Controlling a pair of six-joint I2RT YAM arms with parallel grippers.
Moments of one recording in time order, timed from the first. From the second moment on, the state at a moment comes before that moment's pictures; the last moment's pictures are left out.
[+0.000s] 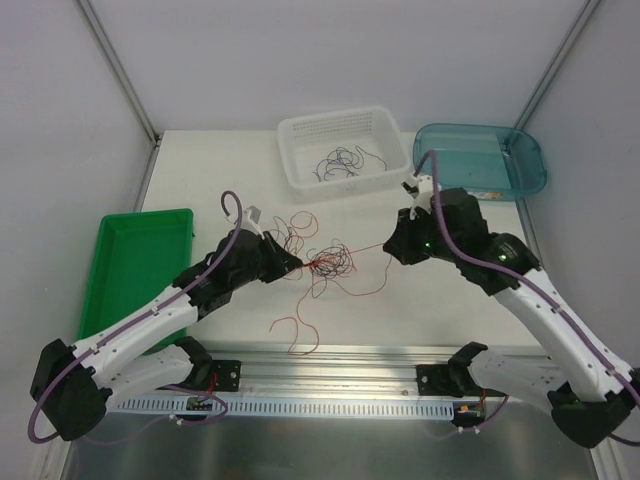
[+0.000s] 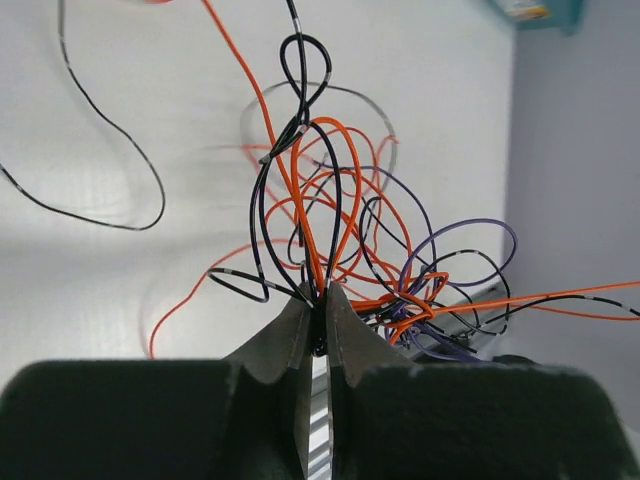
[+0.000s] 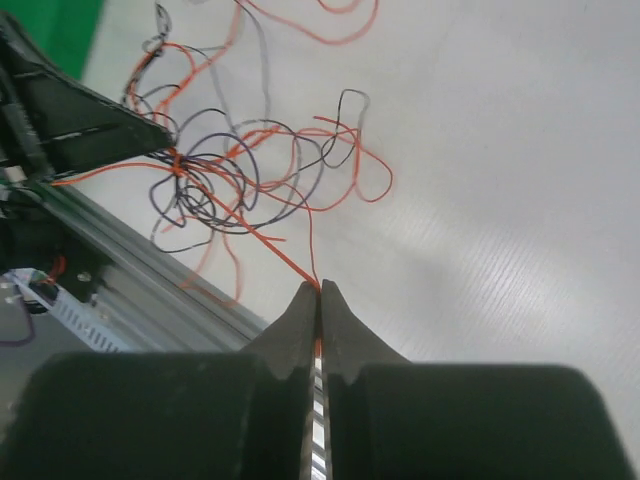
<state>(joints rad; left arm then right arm) -0.69 0.96 0.60 -0.27 -0.05 -0.99 0.65 1.05 1.14 -0.79 -0.08 0.31</state>
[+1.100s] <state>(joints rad) -0.60 0.97 1.20 -0.53 0.21 -0.61 0.59 1.04 0.94 -0.60 -0.26 0.33</state>
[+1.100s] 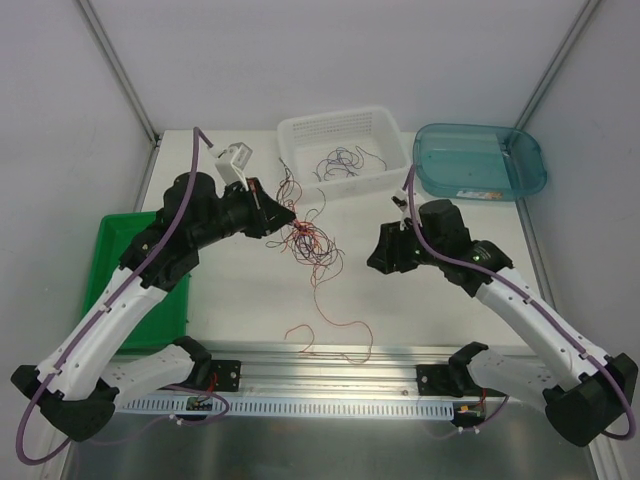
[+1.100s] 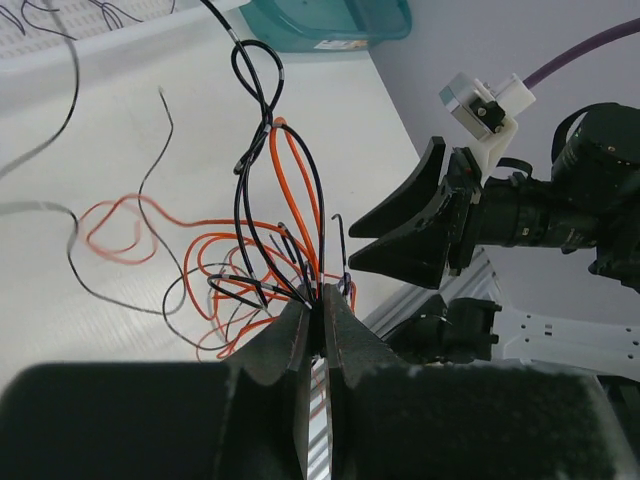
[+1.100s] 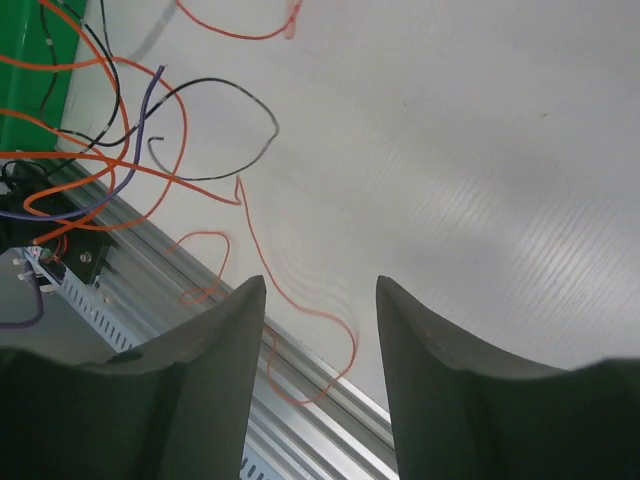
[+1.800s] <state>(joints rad) -0.60 1.04 1.20 -0.53 -0.02 -0.79 0.92 0.99 0.71 -0.27 -0.09 0.40</state>
